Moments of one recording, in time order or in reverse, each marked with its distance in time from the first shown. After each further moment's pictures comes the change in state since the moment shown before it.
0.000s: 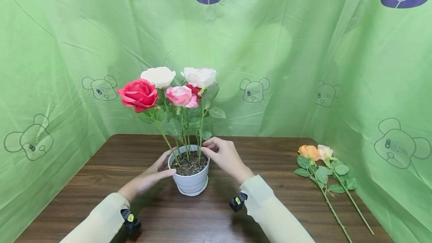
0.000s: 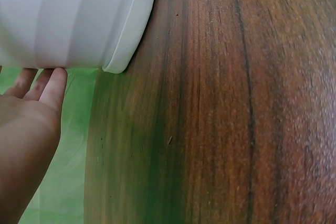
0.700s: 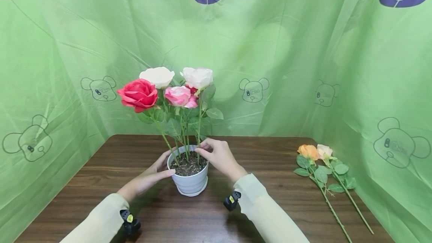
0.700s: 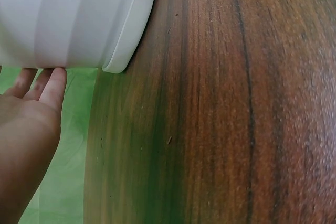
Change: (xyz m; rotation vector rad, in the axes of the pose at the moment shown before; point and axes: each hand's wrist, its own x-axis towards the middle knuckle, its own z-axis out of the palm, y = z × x) left_hand 0.001 -0.001 0.000 -0.028 -0.023 0.028; right_hand 0.007 0.001 0.016 0.022 -0.019 0.007
